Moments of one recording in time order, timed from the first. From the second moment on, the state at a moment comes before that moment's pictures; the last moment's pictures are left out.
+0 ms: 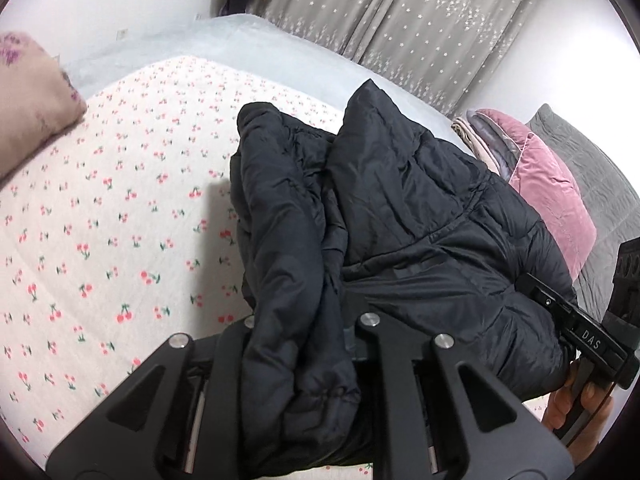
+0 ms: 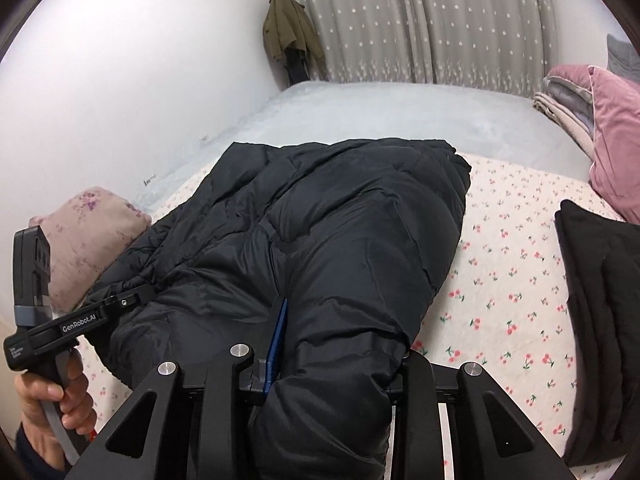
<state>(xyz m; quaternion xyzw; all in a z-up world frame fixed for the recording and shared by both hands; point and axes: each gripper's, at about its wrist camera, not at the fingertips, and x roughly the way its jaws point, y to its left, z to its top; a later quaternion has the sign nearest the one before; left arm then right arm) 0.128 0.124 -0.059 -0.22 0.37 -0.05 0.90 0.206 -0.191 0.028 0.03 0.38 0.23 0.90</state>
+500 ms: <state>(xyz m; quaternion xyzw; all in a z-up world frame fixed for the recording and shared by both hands) 0.192 0.275 0.016 -0.20 0.29 0.00 0.94 0.250 -0.066 0.096 0.00 0.26 0.28 0.92</state>
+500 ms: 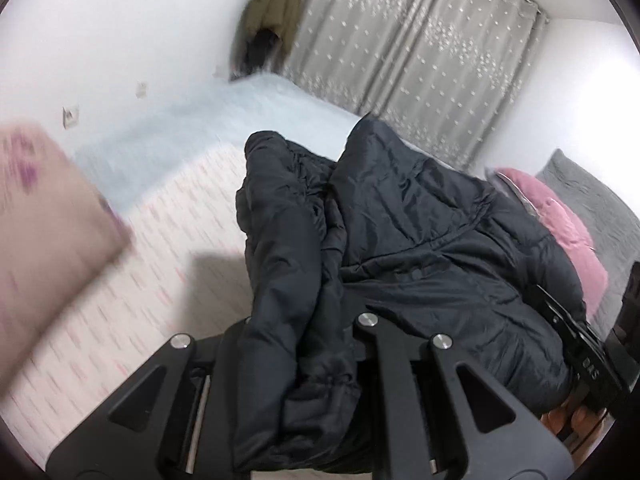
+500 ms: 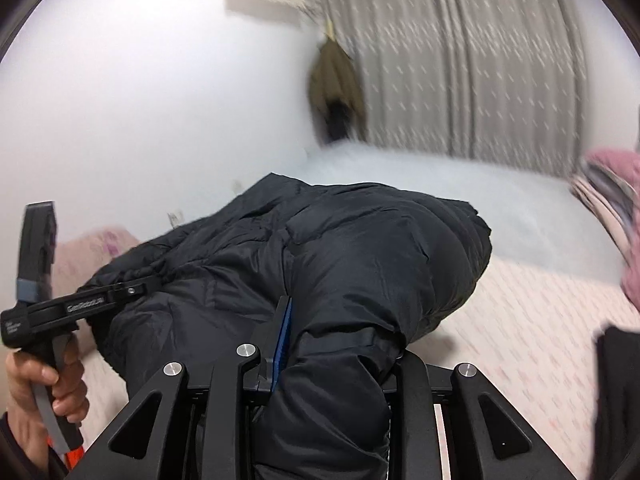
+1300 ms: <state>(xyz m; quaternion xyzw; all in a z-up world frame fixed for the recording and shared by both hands) 0.276 0.376 -0.068 -0.13 0.40 0.17 0.89 0.374 0.053 -0.072 0.11 0.45 0.31 0.83</state>
